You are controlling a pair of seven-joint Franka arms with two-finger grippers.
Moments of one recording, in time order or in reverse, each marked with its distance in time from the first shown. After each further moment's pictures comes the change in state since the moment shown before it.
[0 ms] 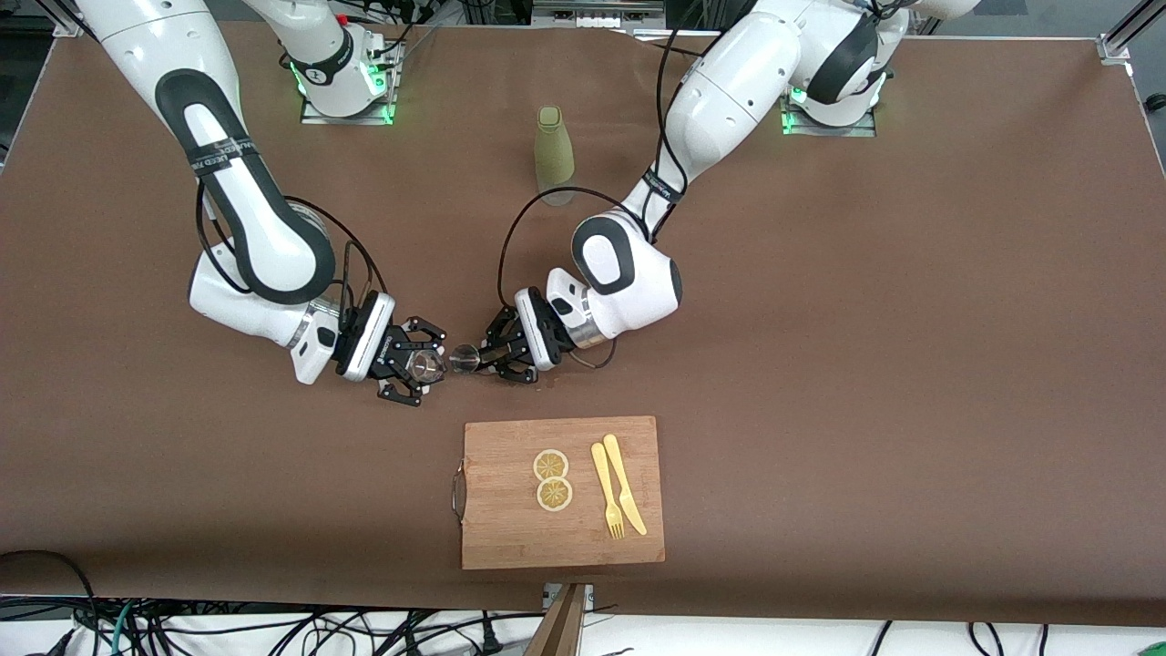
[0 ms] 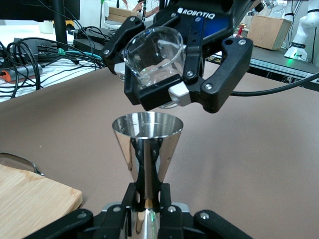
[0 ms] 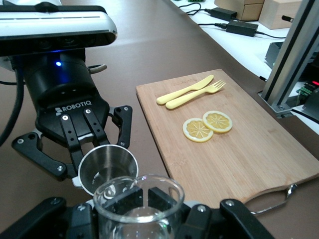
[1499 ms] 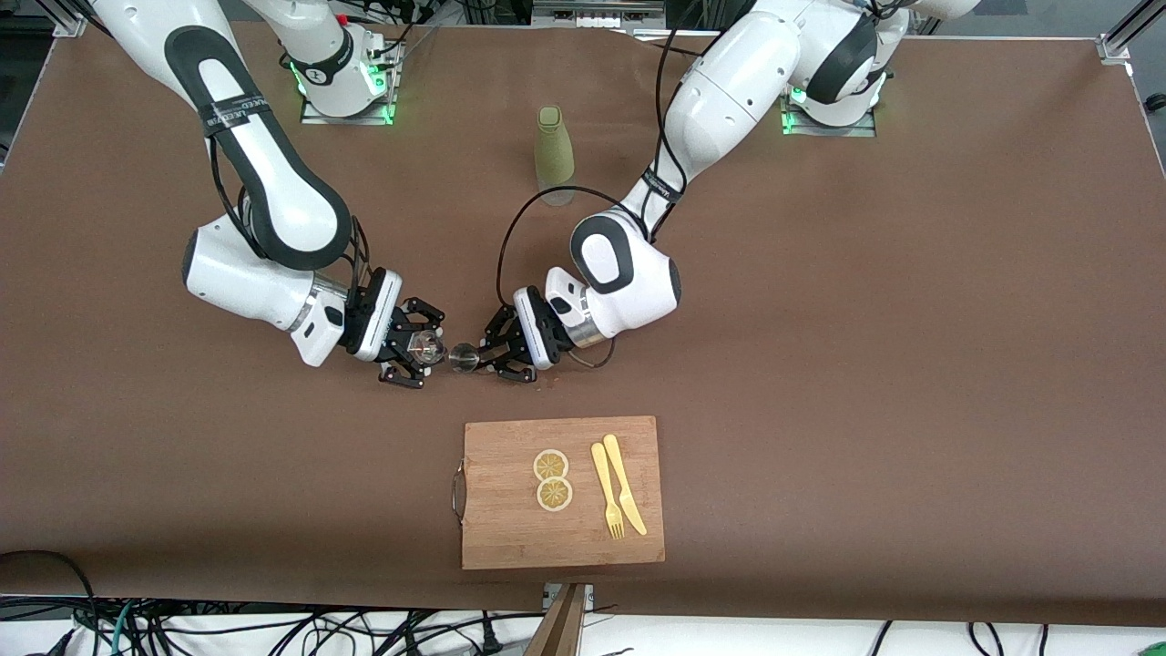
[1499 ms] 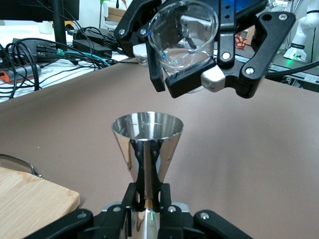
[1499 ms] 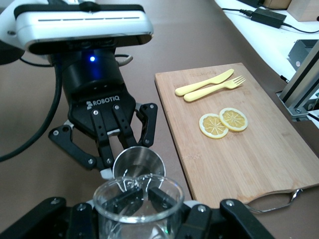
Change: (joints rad) left arm -0.002 0.000 0.000 0.003 0.000 0.000 -0.003; right arm -0.004 -0.083 0.017 -0.052 -0.205 0.003 0.095
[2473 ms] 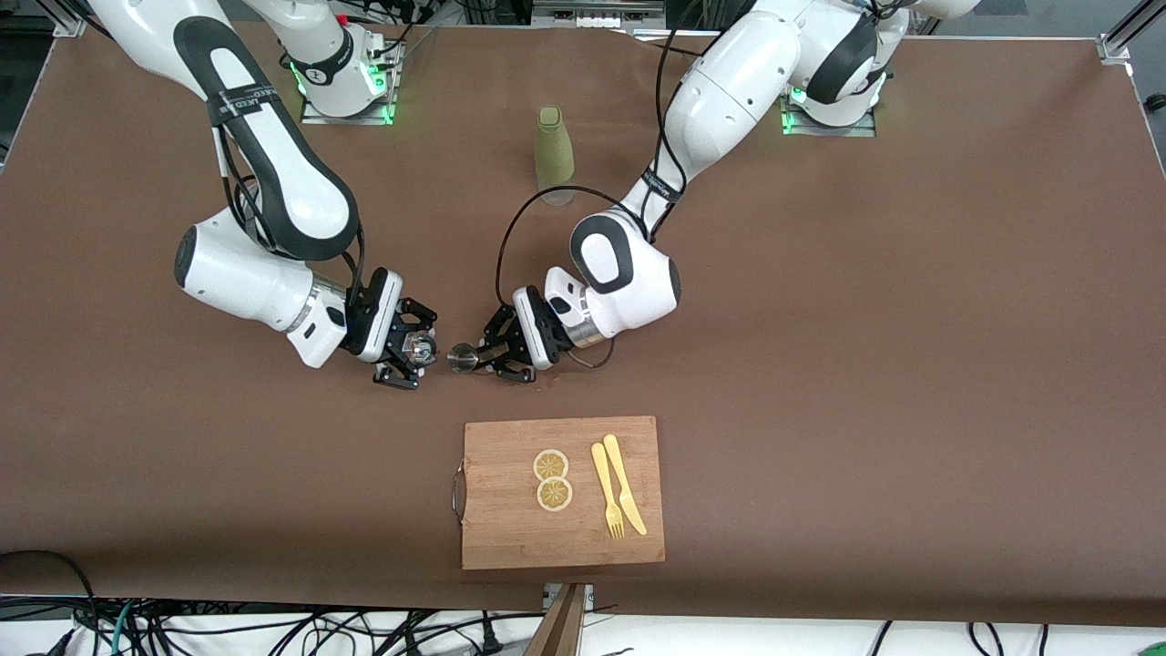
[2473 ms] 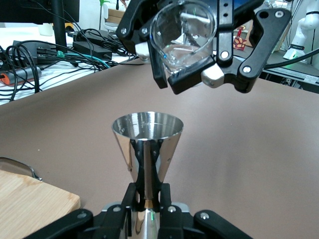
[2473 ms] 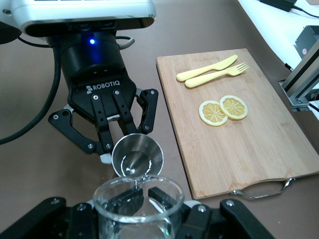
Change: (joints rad) left arm 0.000 0.000 0.000 0.004 0.000 0.000 0.000; right arm -0.001 -0.011 0.001 0.014 -0.155 0.000 0.117
